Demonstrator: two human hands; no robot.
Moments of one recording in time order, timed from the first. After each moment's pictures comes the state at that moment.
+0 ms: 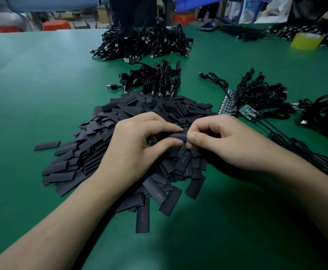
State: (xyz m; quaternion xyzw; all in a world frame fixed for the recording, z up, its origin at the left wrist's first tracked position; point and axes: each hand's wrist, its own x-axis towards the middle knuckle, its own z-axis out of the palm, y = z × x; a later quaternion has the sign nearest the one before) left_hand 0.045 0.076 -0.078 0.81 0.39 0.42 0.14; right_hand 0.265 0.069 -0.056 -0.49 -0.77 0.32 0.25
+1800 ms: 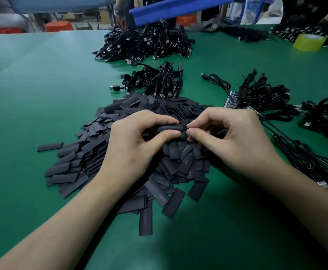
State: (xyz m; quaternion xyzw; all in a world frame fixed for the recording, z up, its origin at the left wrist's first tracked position) left_hand 0.044 0.075 -0.076 0.75 0.42 0.47 0.20; right_hand 0.255 0.060 -0.061 -0.47 -0.75 0.18 0.42
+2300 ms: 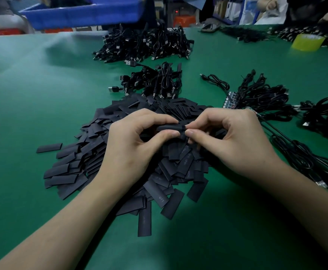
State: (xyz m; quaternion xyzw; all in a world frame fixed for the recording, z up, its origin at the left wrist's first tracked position) left_hand 0.046 0.074 -0.075 0.76 0.40 0.48 0.16; right_hand 0.254 0.059 -0.059 -0.46 -0.75 0.19 0.43
